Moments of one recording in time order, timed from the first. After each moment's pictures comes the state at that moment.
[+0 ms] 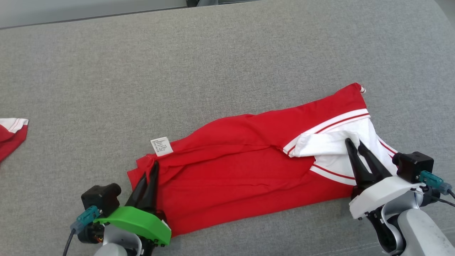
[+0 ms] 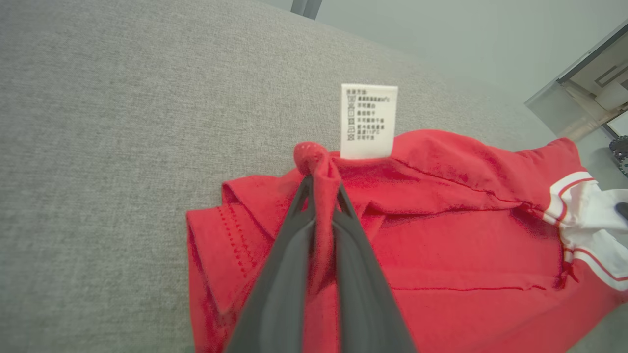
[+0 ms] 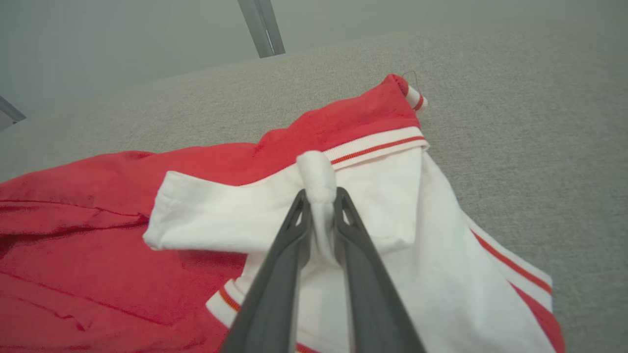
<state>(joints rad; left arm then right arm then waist) -0.13 0.26 -0.45 0.12 -0.71 0.11 -0.14 -0.16 -0.23 0.16 0.21 0.43 0.13 -0.12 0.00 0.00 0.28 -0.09</state>
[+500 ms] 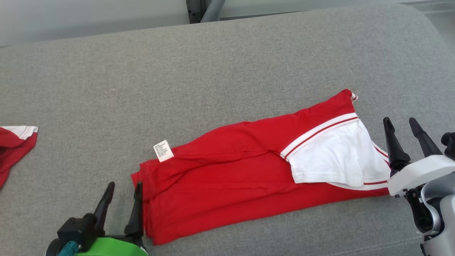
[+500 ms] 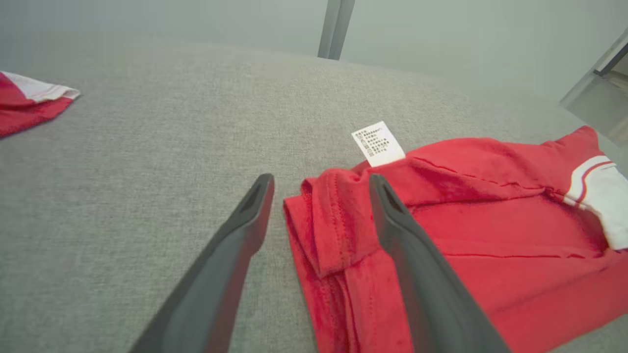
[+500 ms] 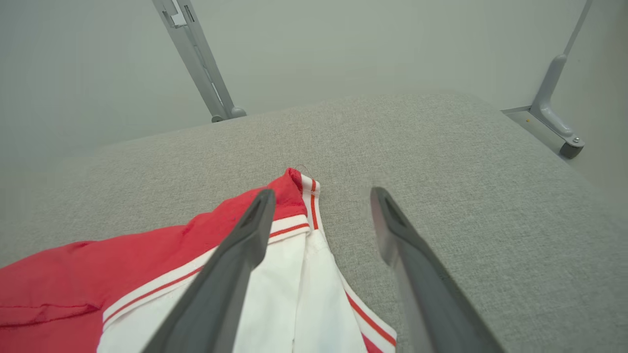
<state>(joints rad) 0.02 0.35 -0.41 0.06 -0.61 0.13 -0.25 -0.18 -0.25 -0.06 0.15 0.42 0.13 -0.01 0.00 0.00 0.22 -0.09</state>
